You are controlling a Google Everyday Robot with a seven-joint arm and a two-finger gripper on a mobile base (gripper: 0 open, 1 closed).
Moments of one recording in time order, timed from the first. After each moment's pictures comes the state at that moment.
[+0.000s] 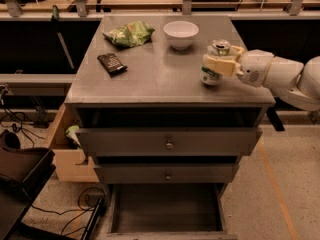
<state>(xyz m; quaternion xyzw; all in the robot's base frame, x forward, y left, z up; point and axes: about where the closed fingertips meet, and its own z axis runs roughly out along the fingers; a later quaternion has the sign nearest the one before) 0.668 -0.161 0.912 -0.34 0.62 0.33 0.62</state>
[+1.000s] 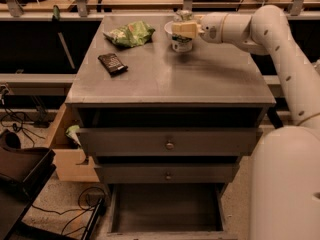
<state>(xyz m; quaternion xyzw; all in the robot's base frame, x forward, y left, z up) 0.817 -0.083 0.937 -0.35 0.66 0.34 0.57</state>
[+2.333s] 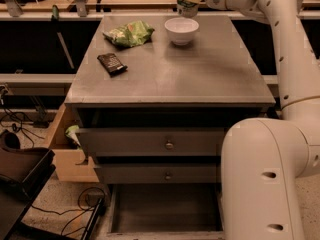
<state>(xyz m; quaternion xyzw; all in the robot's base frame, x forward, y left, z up) 0.857 -0.097 1.035 -0.34 0.64 0.27 0.64</state>
